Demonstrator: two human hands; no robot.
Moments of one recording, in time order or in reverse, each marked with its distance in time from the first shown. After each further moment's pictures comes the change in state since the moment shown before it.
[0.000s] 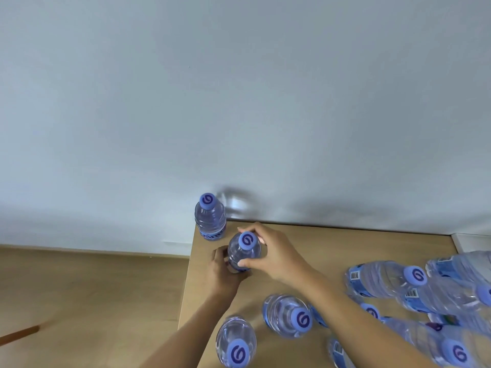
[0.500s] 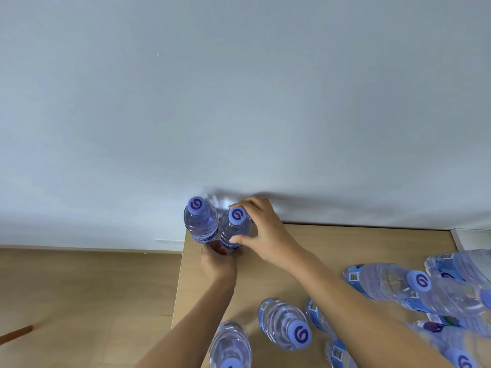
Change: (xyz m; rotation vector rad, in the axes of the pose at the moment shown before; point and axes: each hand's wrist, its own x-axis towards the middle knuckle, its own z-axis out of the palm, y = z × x) left_hand 0.031 0.024 0.025 -0.111 0.283 -0.268; right_hand 0.046 0.001 -0.012 -0.195 0.091 -0.166
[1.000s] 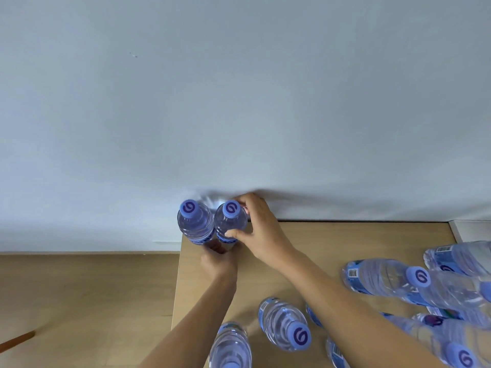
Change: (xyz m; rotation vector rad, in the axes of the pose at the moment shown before) left_hand 0.000 0.005 0.009 -0.119 0.008 -0.091; right_hand 0.002 0.004 0.009 0.091 0.116 0.087
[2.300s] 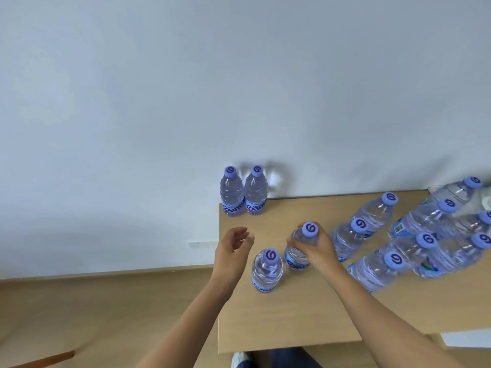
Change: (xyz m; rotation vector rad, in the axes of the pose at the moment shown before) left_hand -0.123 0.013 -0.179 0.151 -0.514 0.391; right_hand -0.189 0.002 0.026 0.461 0.392 0.429
